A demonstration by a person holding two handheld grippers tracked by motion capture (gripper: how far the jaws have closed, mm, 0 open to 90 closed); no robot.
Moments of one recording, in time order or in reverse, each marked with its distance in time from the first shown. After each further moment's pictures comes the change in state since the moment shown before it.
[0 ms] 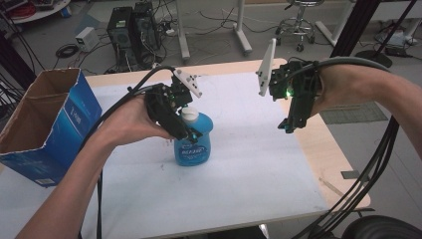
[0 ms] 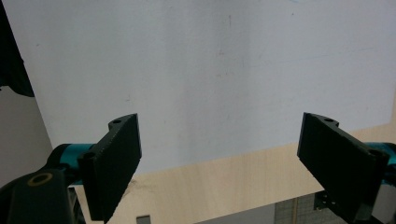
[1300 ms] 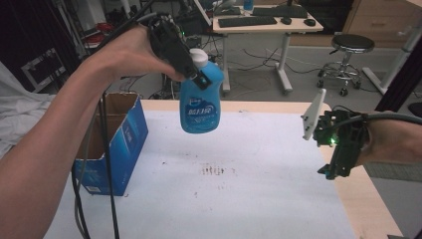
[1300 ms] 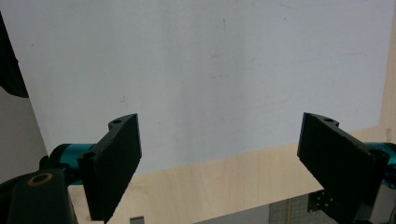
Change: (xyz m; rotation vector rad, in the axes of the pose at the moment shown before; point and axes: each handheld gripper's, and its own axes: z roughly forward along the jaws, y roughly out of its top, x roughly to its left) left arm 0.050 0.034 -0.191 -0.033 0.159 -0.159; right arm -0.001 -0.001 -0.004 -0.011 -0.017 -0.014
